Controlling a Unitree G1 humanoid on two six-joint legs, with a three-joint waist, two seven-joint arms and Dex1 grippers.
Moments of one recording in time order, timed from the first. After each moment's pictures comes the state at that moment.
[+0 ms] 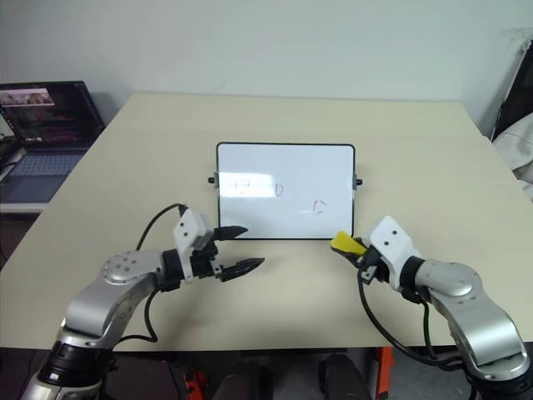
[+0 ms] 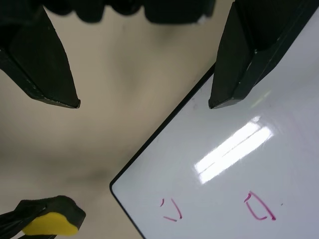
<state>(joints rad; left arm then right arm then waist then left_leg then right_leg) -0.21 0.63 -0.05 -0.27 -0.39 0.47 -0.85 -0.11 -0.66 0.01 -0.67 0.26 0.82 0.63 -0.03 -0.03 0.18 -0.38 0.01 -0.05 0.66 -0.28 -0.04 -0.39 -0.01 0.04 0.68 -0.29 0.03</state>
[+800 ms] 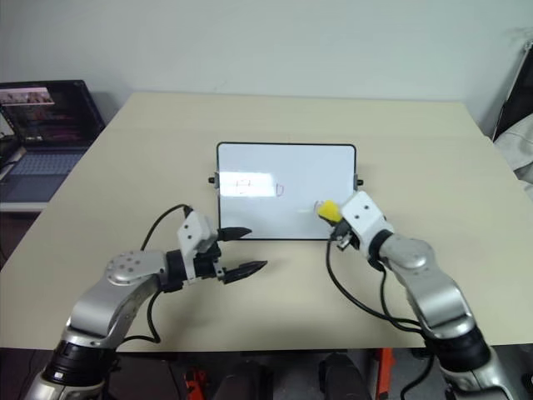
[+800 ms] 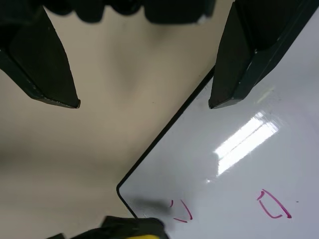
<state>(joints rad) -0.21 0.62 -0.08 -0.26 -0.36 0.44 -0.88 -0.37 -0.49 0.23 -0.36 0.03 0.64 0.40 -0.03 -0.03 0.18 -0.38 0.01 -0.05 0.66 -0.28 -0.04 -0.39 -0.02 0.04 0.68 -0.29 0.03</state>
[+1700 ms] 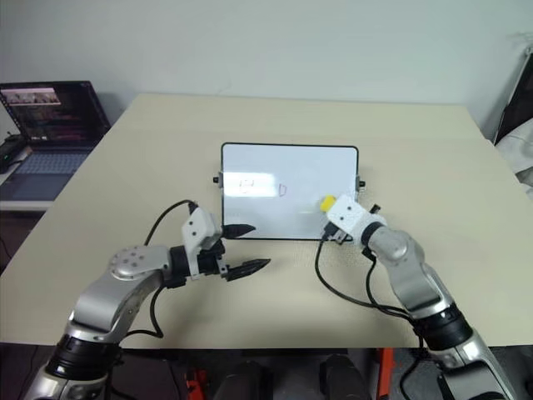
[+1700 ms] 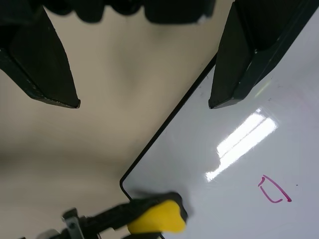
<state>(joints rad) -0.25 0.62 -0.09 -0.26 -0.35 0.46 -0.88 -0.40 -0.53 0.33 -0.23 -0.18 0.52 0.51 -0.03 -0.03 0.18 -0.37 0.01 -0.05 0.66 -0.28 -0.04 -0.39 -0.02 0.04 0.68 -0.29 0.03</state>
